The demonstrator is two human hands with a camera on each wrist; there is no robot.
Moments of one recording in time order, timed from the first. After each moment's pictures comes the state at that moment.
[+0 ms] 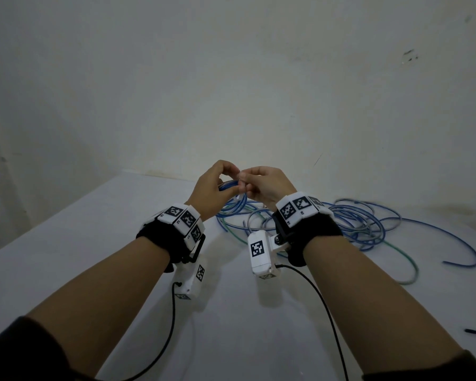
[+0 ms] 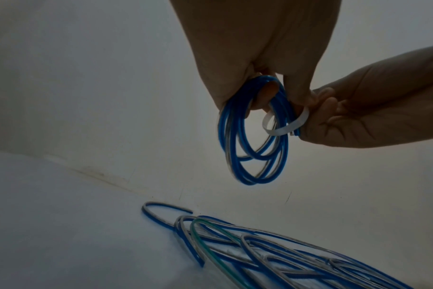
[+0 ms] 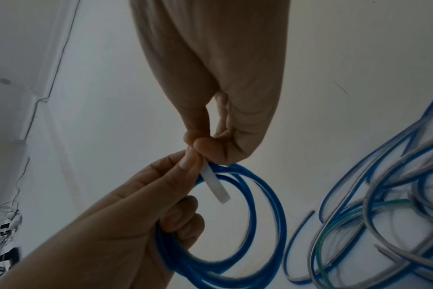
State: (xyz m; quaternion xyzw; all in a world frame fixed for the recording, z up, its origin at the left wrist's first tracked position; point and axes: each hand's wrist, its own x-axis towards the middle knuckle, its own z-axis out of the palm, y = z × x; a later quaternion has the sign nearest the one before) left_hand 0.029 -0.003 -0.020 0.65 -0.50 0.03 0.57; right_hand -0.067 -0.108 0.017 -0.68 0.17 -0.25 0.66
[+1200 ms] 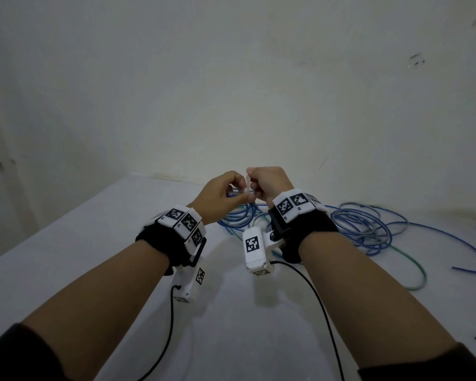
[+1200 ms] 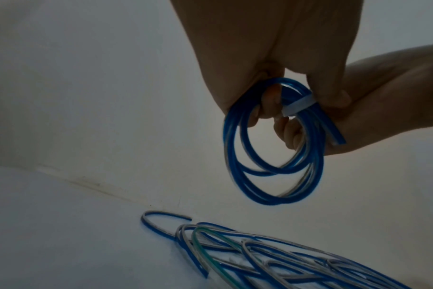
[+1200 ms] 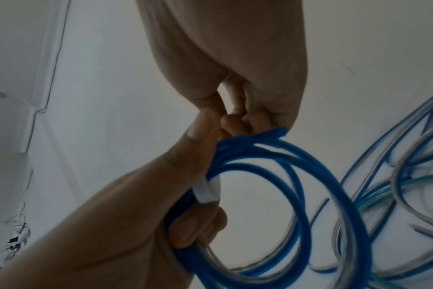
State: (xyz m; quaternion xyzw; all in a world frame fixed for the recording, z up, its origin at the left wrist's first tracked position) left_hand 0.025 0.005 -0.013 0.65 -0.53 -0.05 0.54; right_hand -0.047 -0.106 0.027 -0.69 0.27 -0.27 0.61
